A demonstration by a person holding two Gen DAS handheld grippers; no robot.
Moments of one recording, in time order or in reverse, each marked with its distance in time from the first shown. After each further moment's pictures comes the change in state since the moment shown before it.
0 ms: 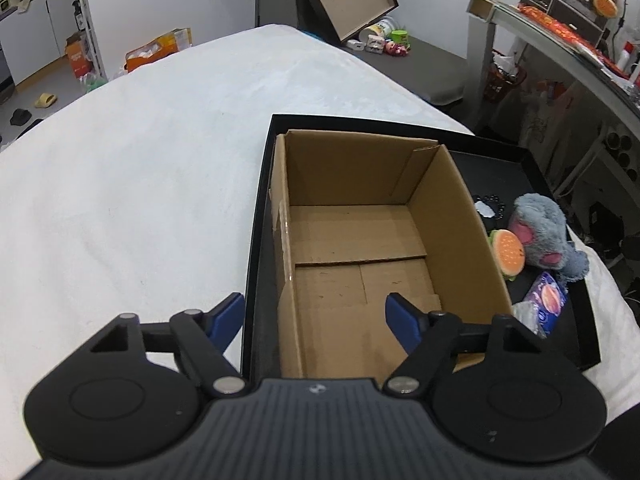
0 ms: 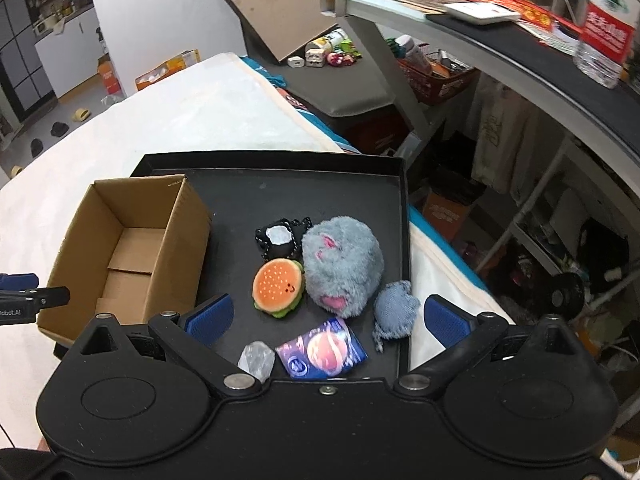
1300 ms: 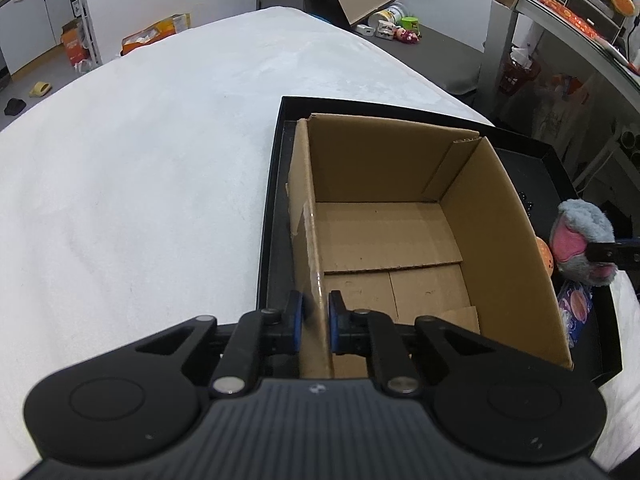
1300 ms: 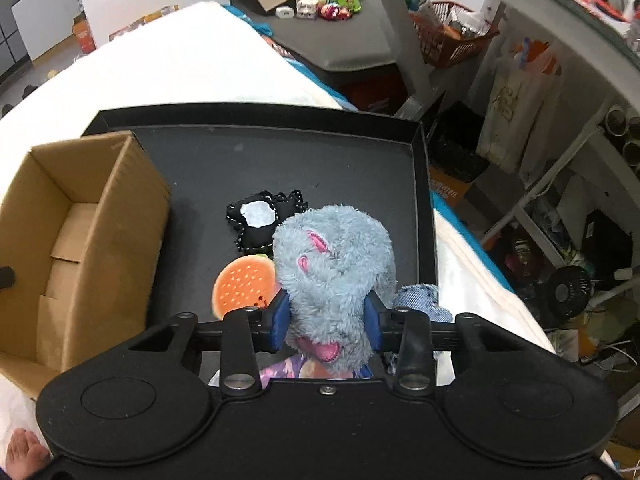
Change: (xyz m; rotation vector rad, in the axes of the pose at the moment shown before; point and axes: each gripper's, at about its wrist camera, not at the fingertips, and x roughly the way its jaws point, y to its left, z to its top) left arm 0.041 0.021 0.008 -0.009 0.035 -0.007; right arm 0.068 0.023 0.003 -0.027 0.087 -0.106
